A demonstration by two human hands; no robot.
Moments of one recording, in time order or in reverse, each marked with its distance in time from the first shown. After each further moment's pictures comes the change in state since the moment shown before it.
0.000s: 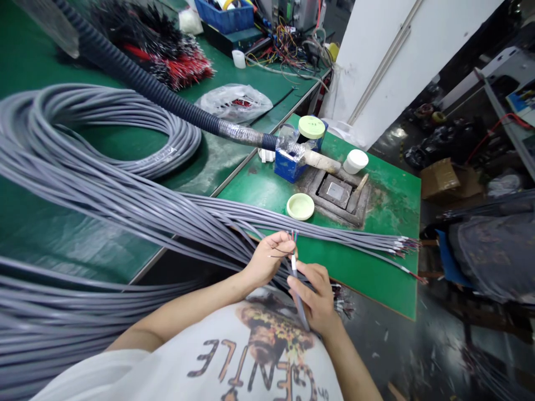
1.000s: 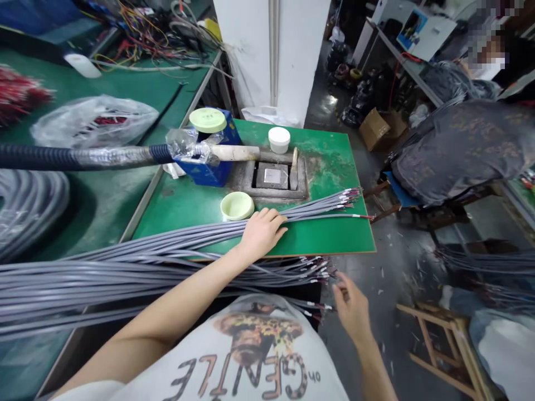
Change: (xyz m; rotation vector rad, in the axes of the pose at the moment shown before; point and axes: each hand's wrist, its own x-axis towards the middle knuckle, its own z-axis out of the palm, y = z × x) left_hand 0.071 -0.029 0.040 1.918 -0.510 0.787; right_hand -0.162 -0.025 -0.070 -0.233 0.164 1.180
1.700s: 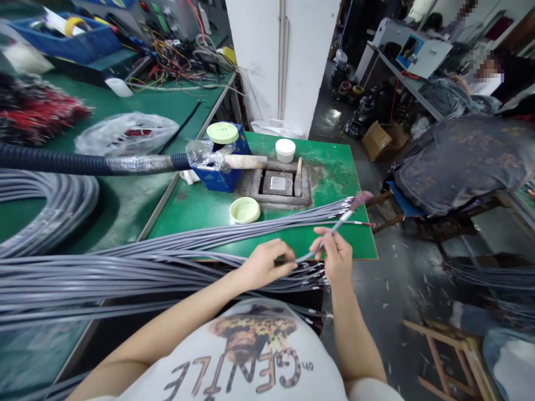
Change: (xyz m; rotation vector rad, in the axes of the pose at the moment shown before) left_hand -0.036 0.037 -0.030 -0.695 -0.091 0.028; right_hand 0.095 -0.126 0.005 0.979 -0.015 -0.150
